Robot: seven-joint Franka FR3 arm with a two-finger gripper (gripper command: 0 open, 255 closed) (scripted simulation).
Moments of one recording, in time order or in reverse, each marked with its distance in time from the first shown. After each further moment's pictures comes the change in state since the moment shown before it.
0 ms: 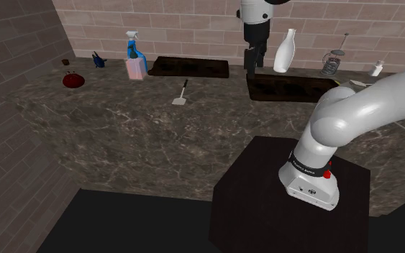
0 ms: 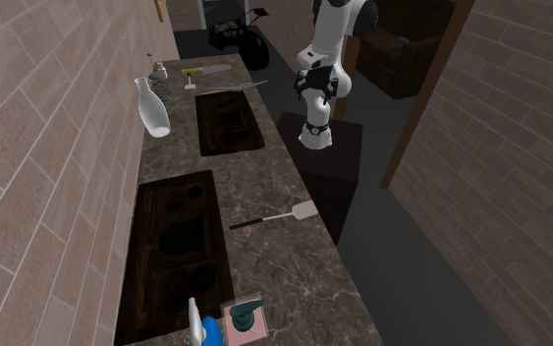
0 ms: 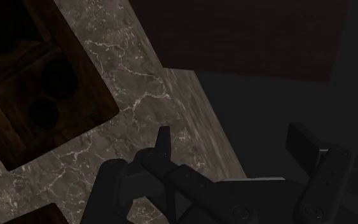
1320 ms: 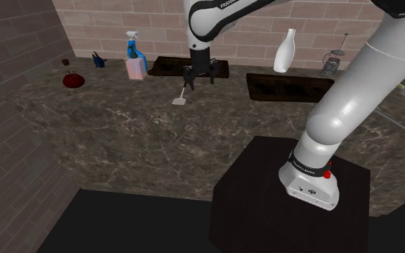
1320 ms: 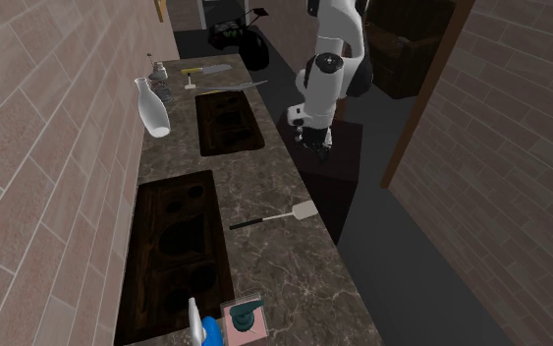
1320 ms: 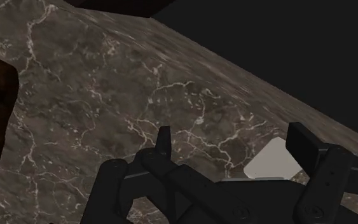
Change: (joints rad) arm -0.137 0.624 0.150 0.234 0.053 0.474 0.639
